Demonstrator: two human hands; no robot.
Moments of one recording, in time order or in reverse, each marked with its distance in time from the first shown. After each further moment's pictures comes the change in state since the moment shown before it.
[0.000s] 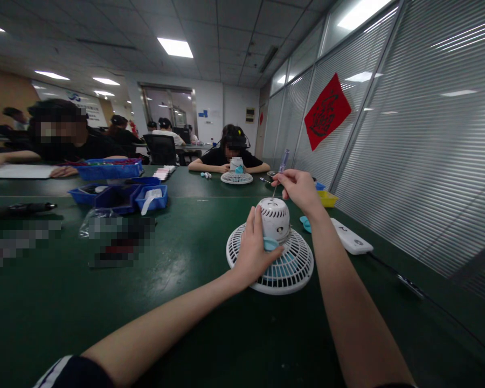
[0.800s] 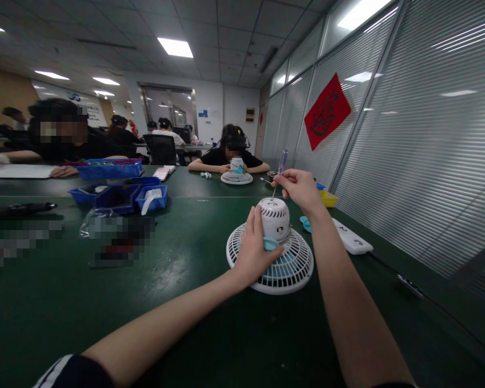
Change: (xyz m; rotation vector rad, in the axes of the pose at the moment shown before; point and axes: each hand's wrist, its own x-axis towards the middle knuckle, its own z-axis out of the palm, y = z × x) left_hand -0.001 0.002 -0.001 0.015 -0.005 -0.011; right_hand 0.001 0.001 0.000 0.088 -0.004 0.002
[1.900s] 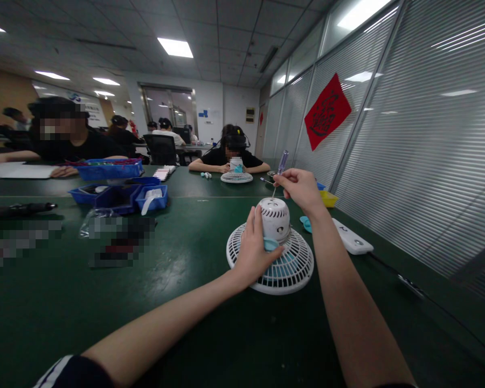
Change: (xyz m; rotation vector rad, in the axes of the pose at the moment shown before) left_hand 0.000 0.000 0.000 -0.008 0.004 0.003; right_hand -0.001 -0.001 0.000 -0.018 0.032 0.002
